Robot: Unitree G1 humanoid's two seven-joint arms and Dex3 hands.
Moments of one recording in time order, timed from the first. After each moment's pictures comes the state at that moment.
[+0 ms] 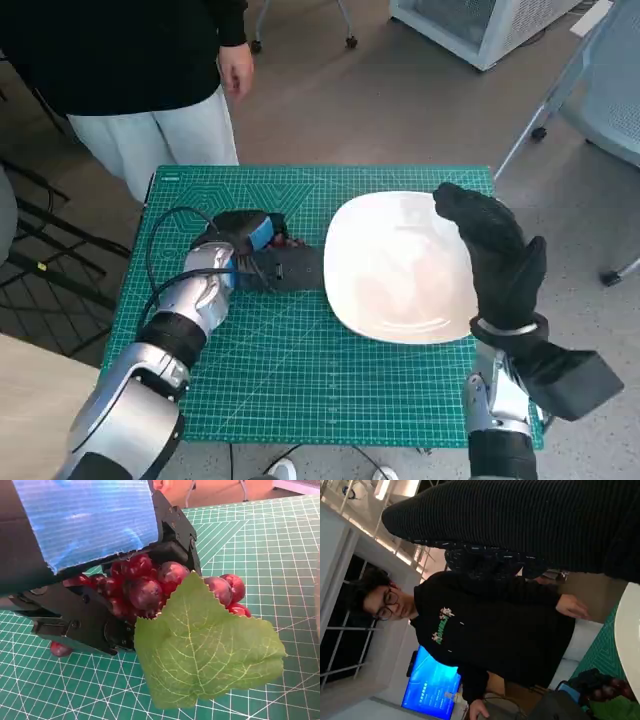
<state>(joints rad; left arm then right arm) -0.97 0.29 -0.53 1.12 0.66 0.12 -0.16 -0.51 -0.07 -0.16 0.56 0.36 -0.78 0.52</state>
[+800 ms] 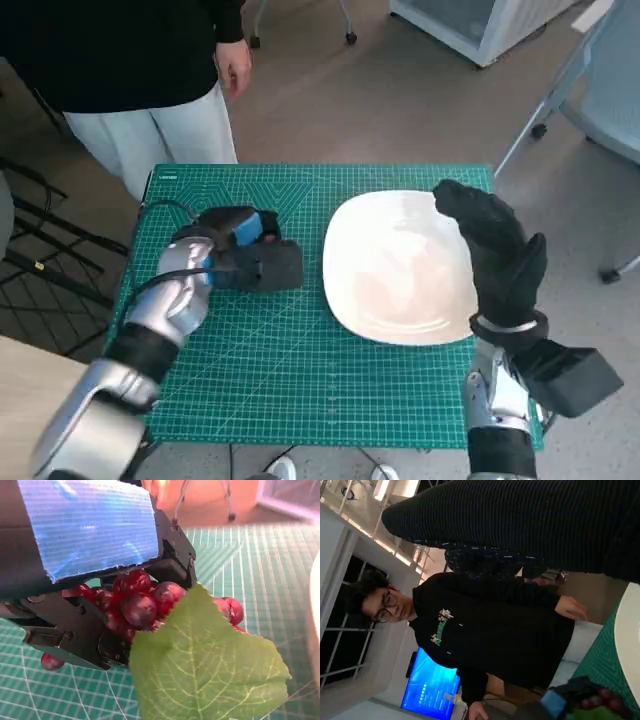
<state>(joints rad) -0.81 0.45 -0.46 0.63 0.66 0.20 -0.28 -0.52 -0.07 -0.16 0.56 0.36 -0.78 0.52</state>
